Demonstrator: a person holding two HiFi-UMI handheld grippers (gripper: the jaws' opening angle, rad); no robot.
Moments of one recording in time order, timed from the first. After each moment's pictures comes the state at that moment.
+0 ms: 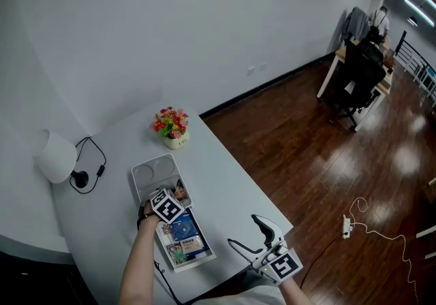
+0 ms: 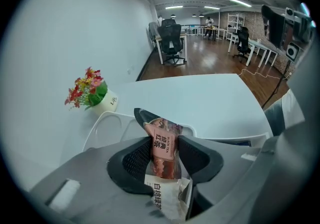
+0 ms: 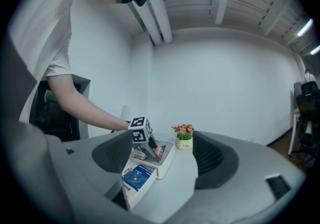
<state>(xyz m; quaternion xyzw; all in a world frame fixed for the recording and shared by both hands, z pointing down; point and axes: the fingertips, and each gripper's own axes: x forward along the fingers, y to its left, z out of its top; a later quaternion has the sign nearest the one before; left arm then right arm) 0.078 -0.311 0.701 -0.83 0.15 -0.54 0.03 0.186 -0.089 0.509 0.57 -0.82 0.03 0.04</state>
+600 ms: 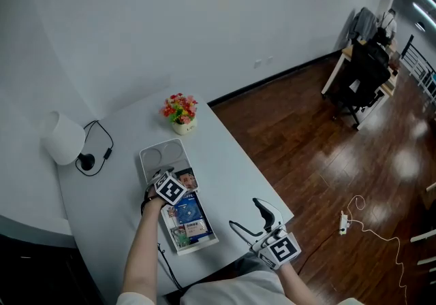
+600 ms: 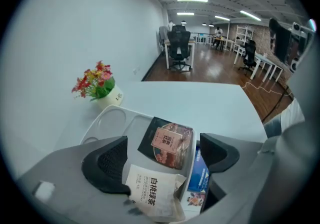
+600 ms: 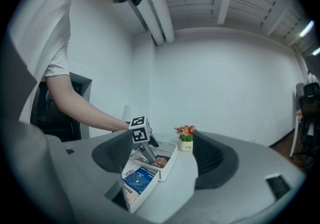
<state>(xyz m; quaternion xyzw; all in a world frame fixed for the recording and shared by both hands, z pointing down) 0.072 -0.314 0.692 -0.84 0.18 -0.51 -0.02 0.179 -0.096 0.503 0.57 -0.82 0.01 0.04</state>
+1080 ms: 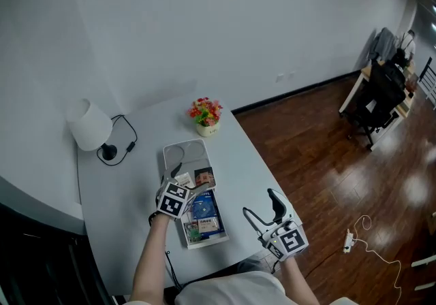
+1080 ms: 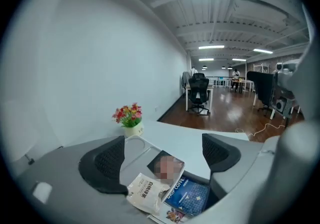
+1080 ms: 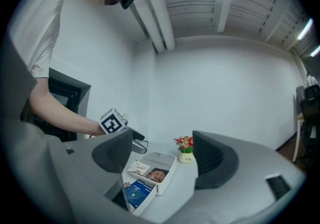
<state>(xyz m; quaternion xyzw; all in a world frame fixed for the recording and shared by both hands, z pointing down) 0.044 -0.288 0.573 -0.91 0.31 -0.26 -0.04 0.182 -0.112 0.472 0.57 -0.82 -0.01 0.01</state>
